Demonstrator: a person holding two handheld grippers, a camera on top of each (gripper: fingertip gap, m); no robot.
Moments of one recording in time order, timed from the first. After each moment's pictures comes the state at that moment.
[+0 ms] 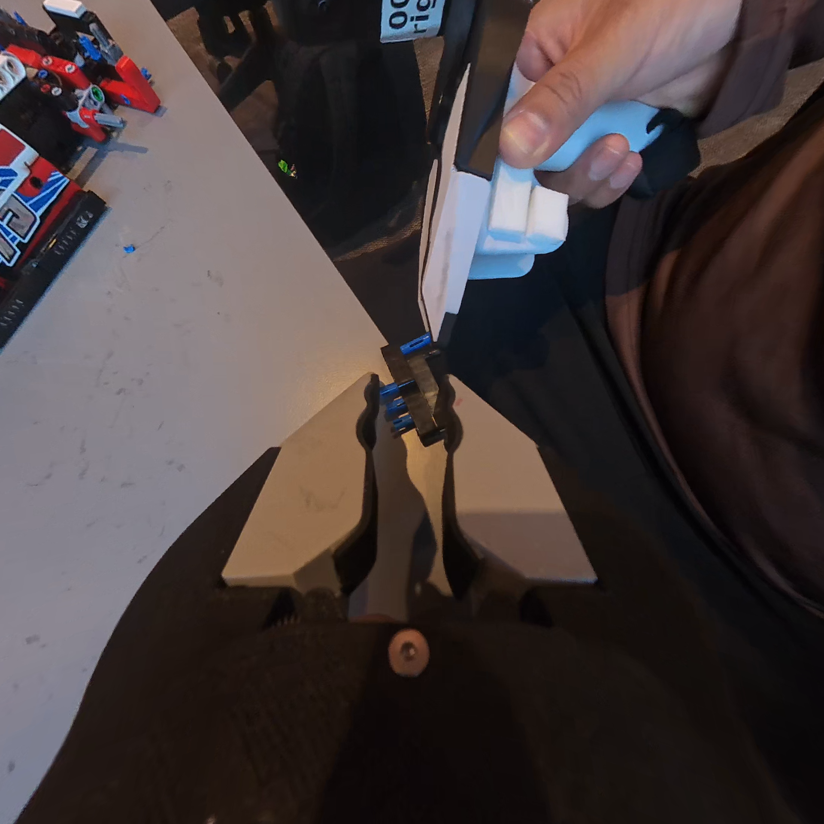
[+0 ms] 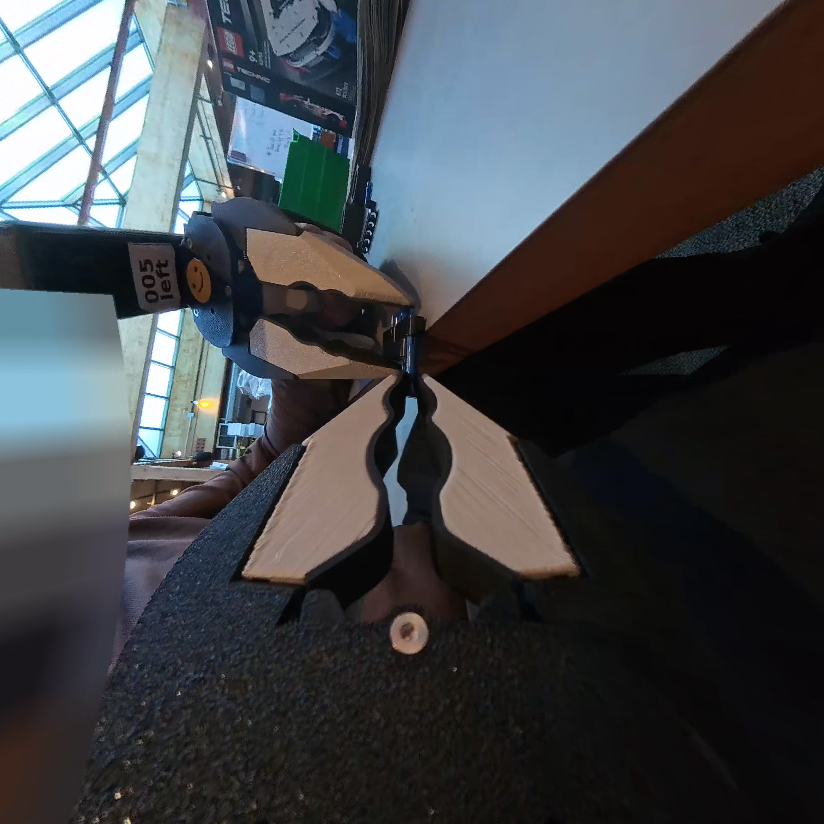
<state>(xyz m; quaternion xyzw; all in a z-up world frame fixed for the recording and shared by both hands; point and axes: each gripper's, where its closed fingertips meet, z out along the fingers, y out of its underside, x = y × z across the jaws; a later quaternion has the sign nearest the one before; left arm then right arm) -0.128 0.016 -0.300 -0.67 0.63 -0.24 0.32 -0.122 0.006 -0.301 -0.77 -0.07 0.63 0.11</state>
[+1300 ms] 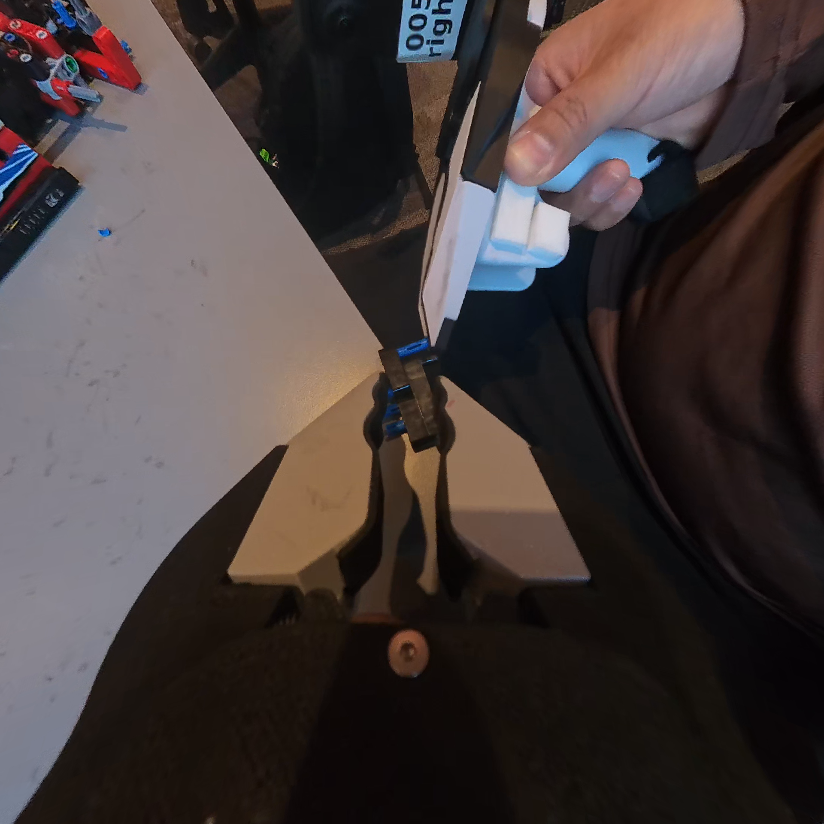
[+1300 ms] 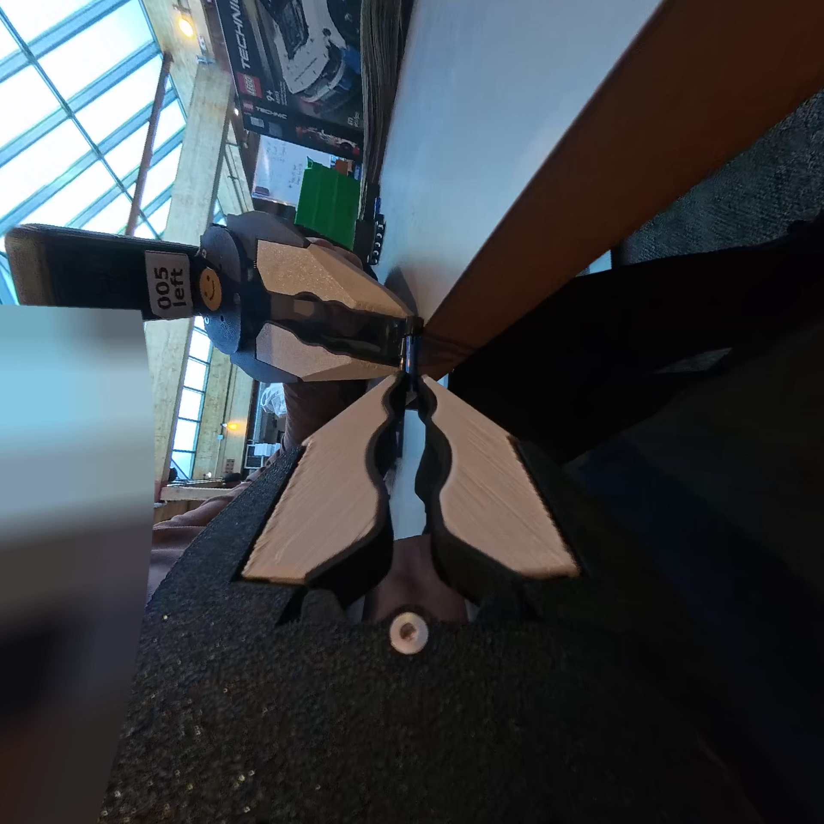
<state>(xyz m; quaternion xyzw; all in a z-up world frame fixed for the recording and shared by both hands) -0.128 0.013 -0.300 -0.68 0.62 -0.27 0.29 -0.124 0.003 -0.300 -0.76 -0.04 0.64 0.11</state>
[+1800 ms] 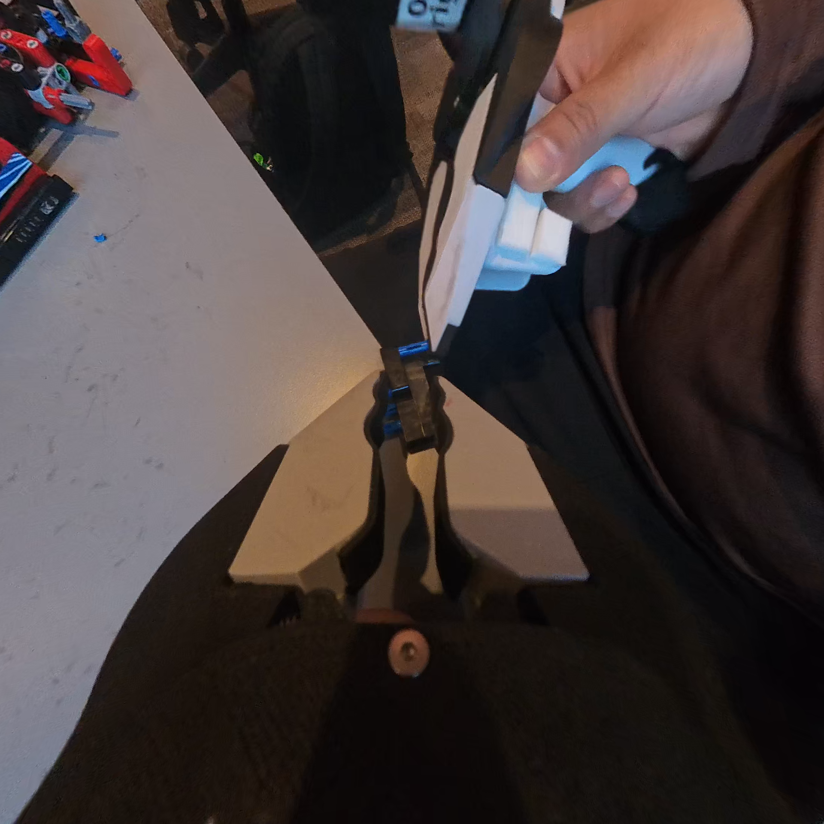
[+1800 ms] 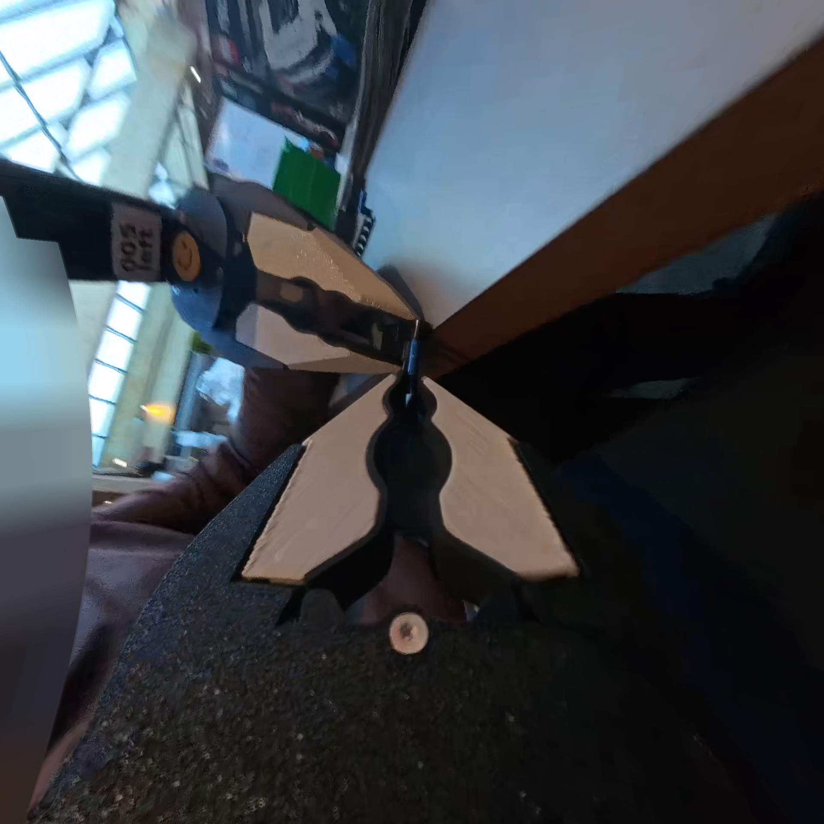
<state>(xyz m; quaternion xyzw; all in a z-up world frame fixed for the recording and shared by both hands) -0.130 0.011 -0.300 -0.67 0.63 -0.27 0.29 -0.128 0.001 -0.300 -0.77 -0.08 0.61 0.16</state>
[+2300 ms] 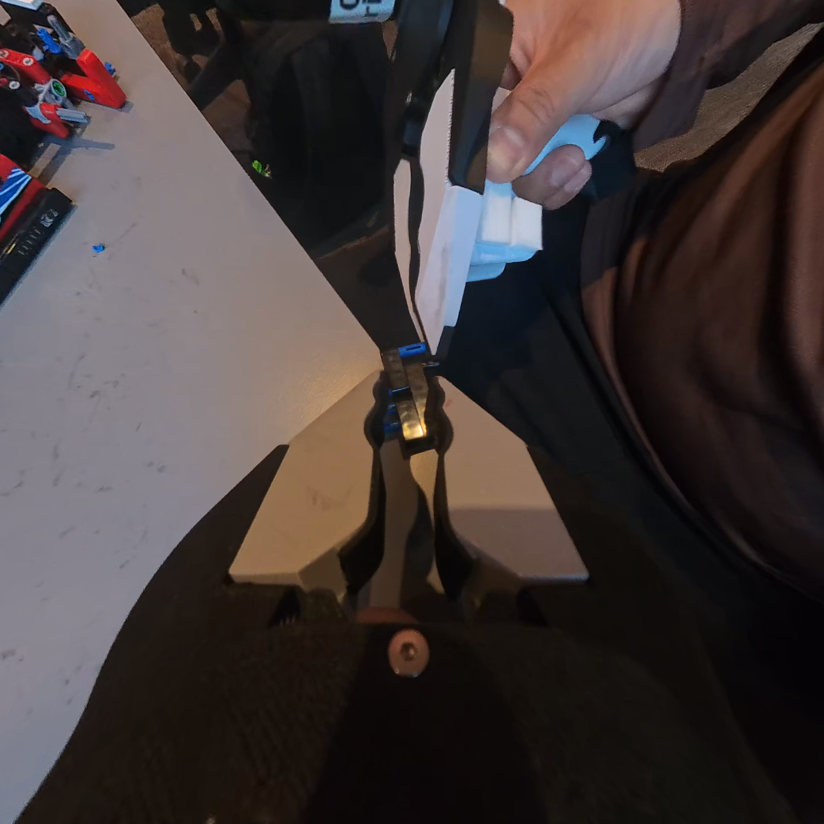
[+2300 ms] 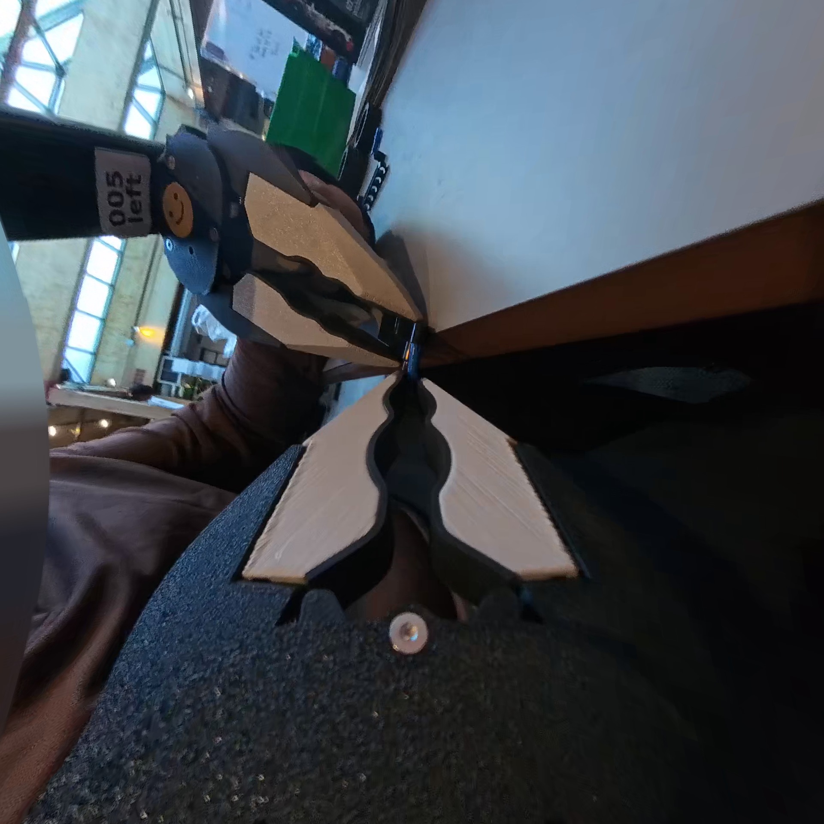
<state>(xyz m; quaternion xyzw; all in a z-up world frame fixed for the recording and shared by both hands) -0.131 0.008 -0.300 -0.66 0.64 -0.26 0.30 -0.131 -0.001 -0.301 -0.77 -0.17 0.60 0.13</state>
